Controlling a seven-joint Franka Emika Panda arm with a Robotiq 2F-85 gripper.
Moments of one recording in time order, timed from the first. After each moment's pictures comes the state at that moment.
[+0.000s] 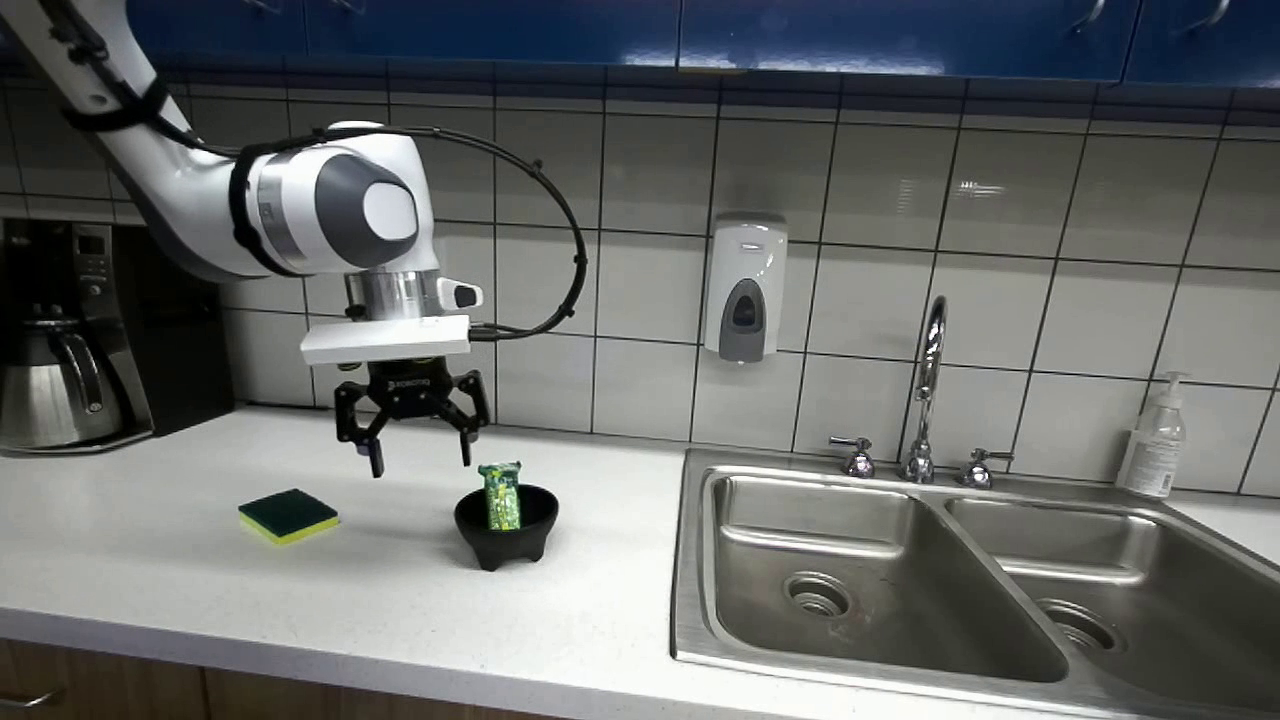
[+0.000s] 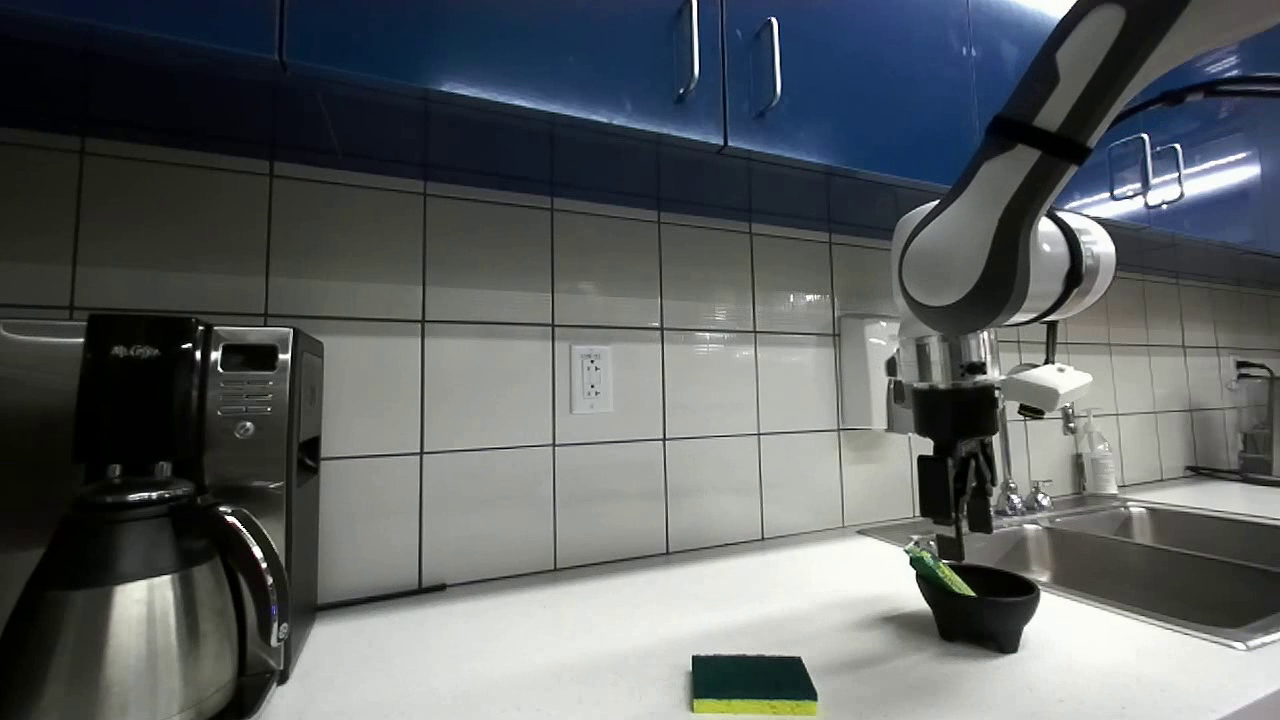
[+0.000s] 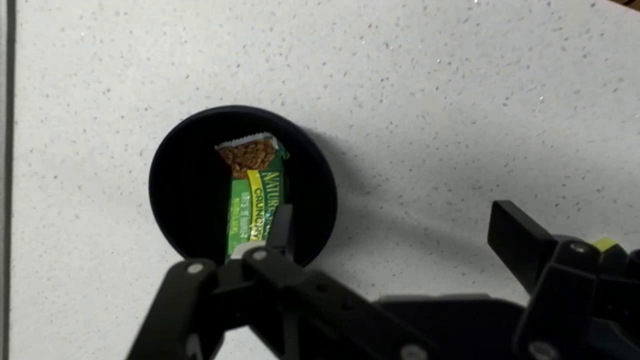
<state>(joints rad) -0.03 -0.20 -0.05 -2.63 -0.18 2.48 -0.38</state>
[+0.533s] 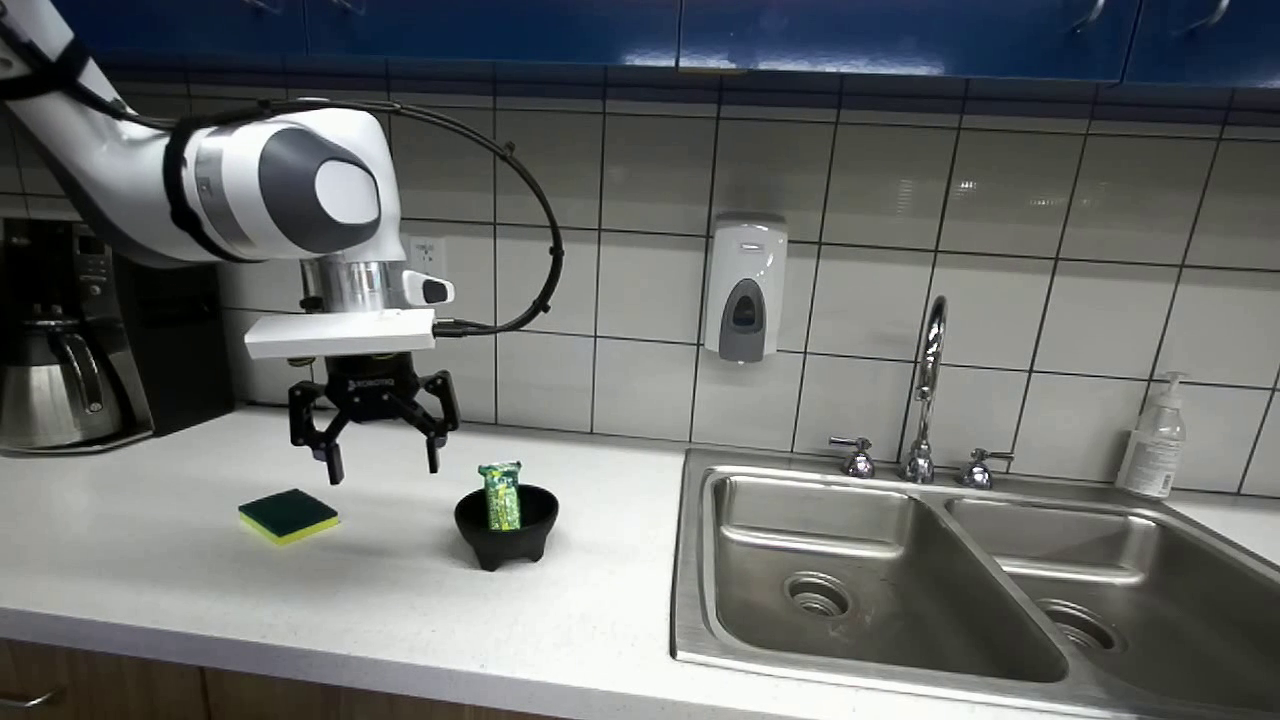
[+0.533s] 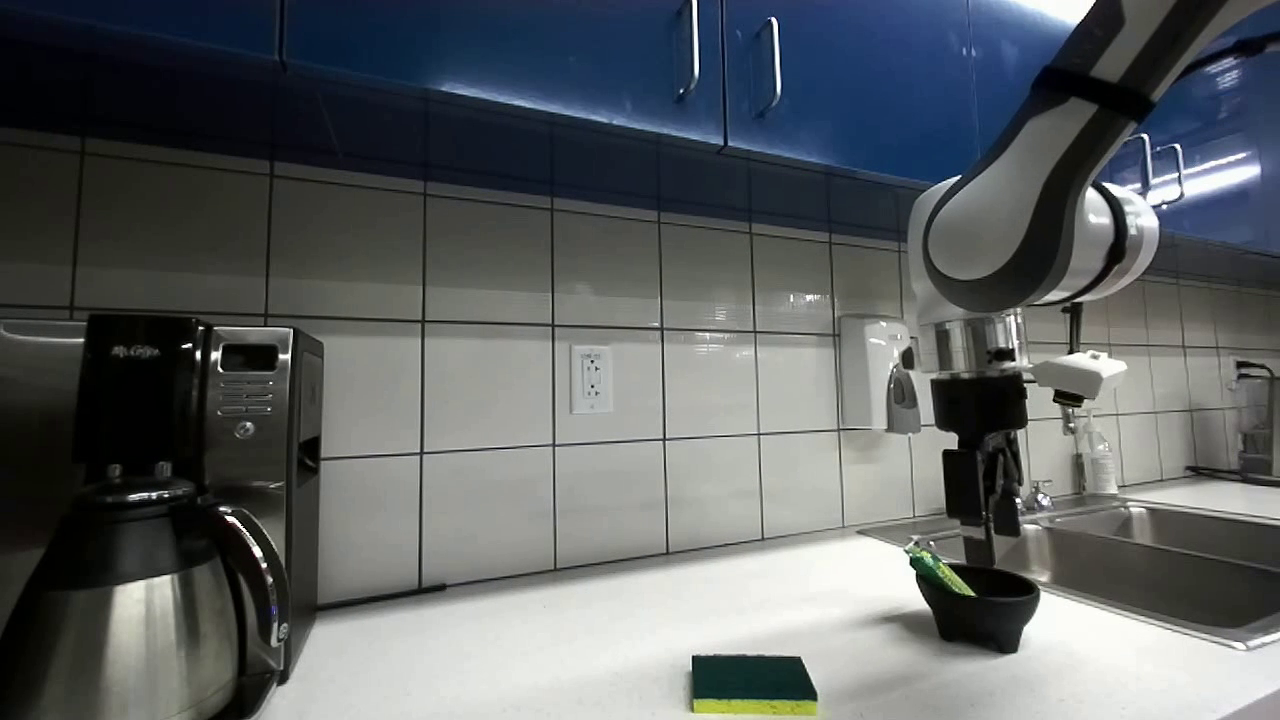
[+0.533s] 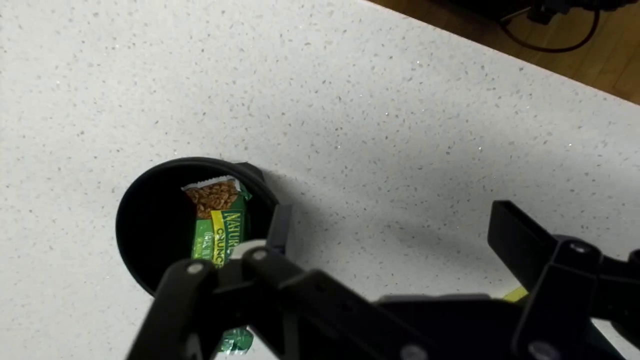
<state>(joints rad) 0.00 -0.33 -0.05 -2.72 -0.16 2.41 -0.38</state>
